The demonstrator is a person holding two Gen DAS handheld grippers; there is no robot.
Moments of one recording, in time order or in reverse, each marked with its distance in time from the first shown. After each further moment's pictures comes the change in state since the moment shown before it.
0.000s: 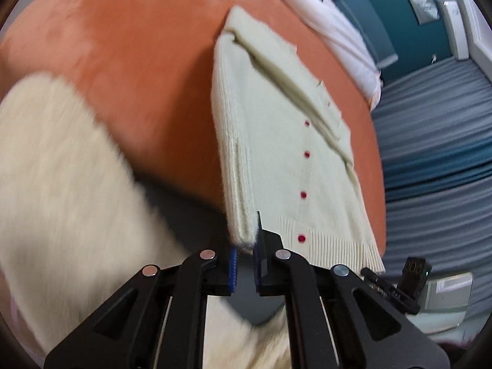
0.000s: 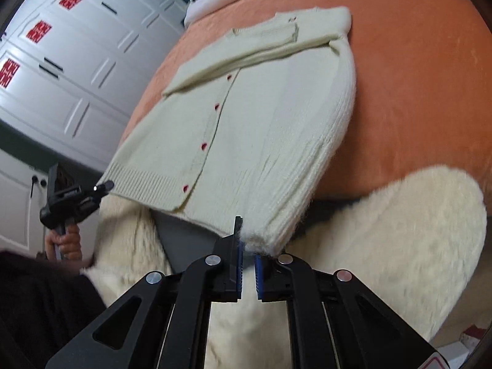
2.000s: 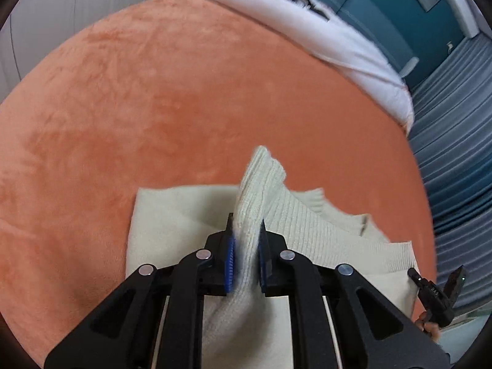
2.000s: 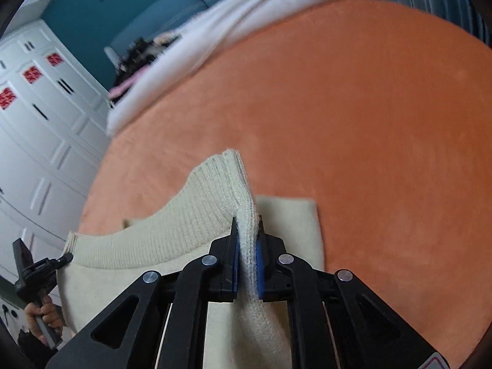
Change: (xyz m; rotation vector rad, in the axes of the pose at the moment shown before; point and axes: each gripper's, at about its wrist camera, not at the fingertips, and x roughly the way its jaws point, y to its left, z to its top) left arm 0.156 -0.057 0.314 0.149 -0.161 0.228; right arm 0.087 -0.127 0.279 0.291 -0.381 -0.224
